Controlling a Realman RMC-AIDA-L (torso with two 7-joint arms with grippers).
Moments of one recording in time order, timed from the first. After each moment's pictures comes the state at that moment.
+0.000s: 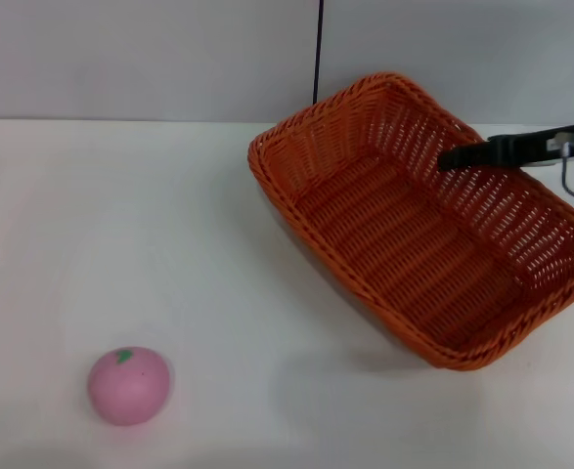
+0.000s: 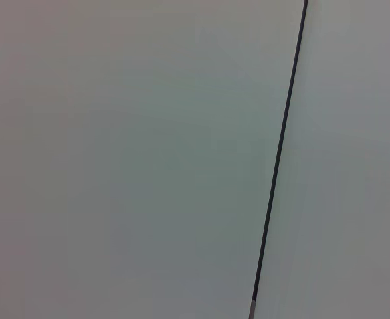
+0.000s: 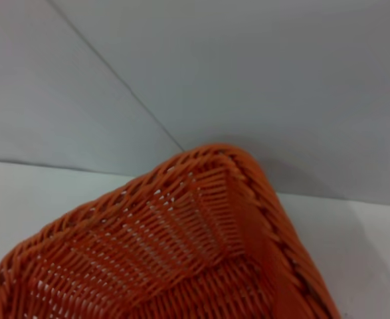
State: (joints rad) left arm -0.10 -2.07 -0.84 -0.12 -0.97 -1.57 2.77; right arm 0.76 2.01 -0.73 -0.66 -2.36 -1.23 2.25
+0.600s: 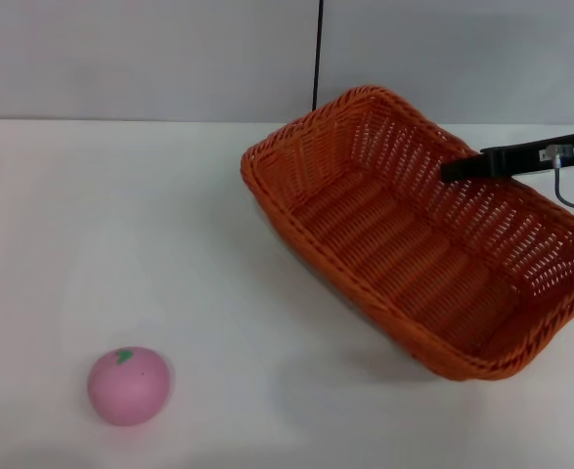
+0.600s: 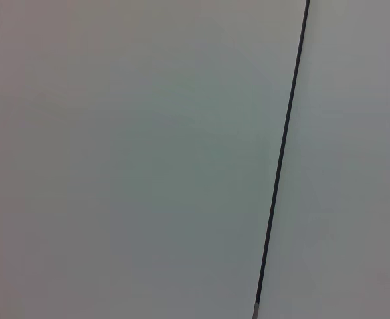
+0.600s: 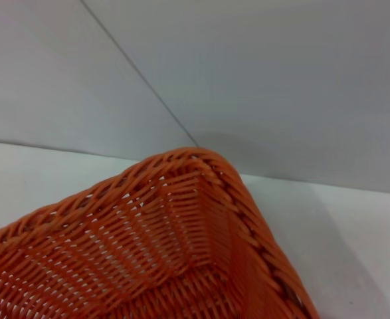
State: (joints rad) left arm -0.09 -2.07 -0.84 -0.12 -0.97 -1.58 2.77; right arm 0.75 2.02 -0.77 -0.66 -2.36 -1.23 2.23
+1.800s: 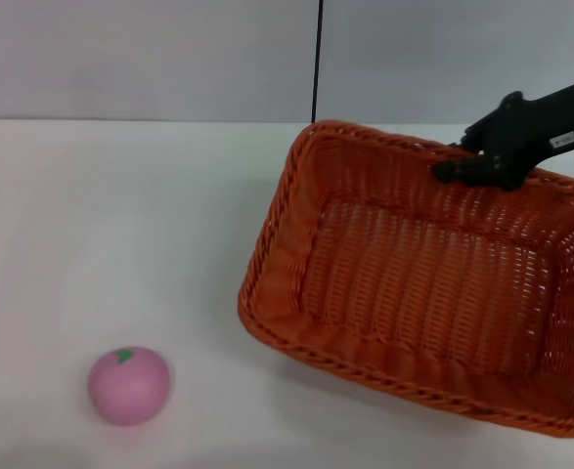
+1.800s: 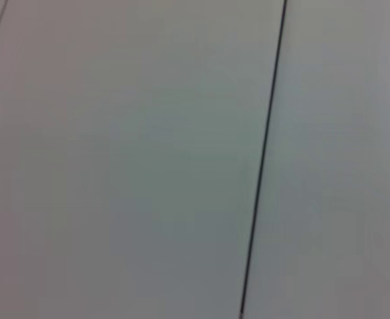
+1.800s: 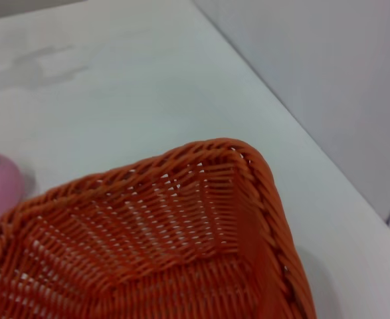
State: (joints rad) left arm 0.01 -2.07 -0.77 -0.11 -0.97 -1.72 2.78; right arm 0.79 2.00 -0.88 -0.92 -2.36 -1.55 1.71
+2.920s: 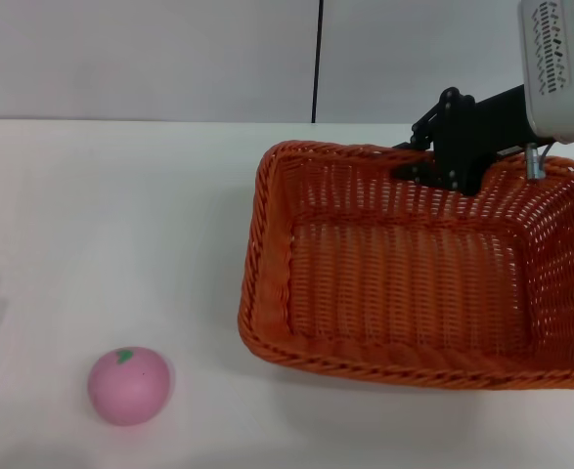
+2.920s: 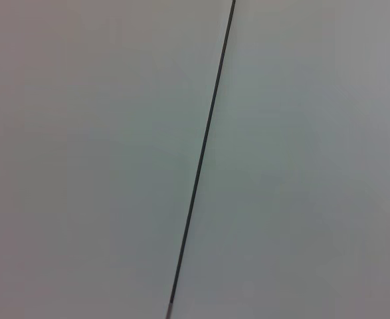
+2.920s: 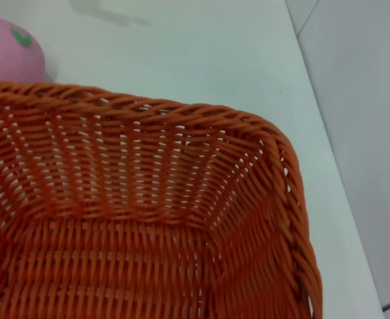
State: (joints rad) left arm 0.04 -2.07 -0.64 -0.14 -0.97 -1.76 2.77; right arm 0.81 2.03 -1.03 -0.85 -2.31 -1.35 1.26
